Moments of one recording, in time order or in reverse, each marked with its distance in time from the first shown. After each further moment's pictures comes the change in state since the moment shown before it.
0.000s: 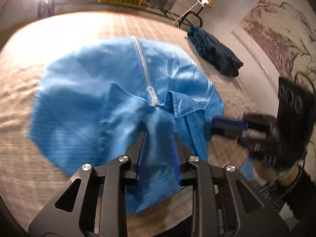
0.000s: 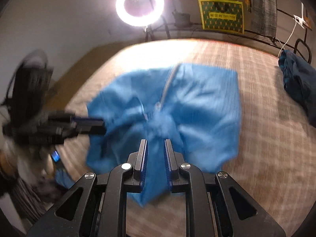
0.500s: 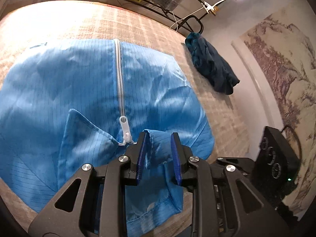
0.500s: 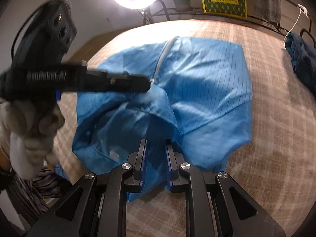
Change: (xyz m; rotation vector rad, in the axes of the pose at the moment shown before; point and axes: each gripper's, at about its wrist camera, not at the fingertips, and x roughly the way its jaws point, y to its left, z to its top) left arm 0.036 -0.010 0.048 -0.110 0.001 -0.078; right arm 0.024 -0.016 -0.005 0.023 0.058 0.009
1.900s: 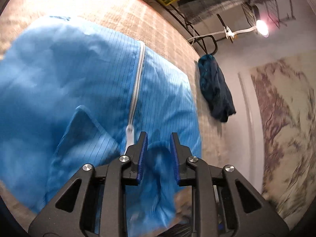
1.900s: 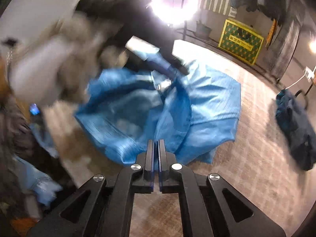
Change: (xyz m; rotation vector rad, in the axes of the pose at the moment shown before) left arm 0.011 0.023 0.013 -0.283 -0.043 -0.078; right arm -0.049 0.056 -0.040 -0.289 -0.121 -0.096
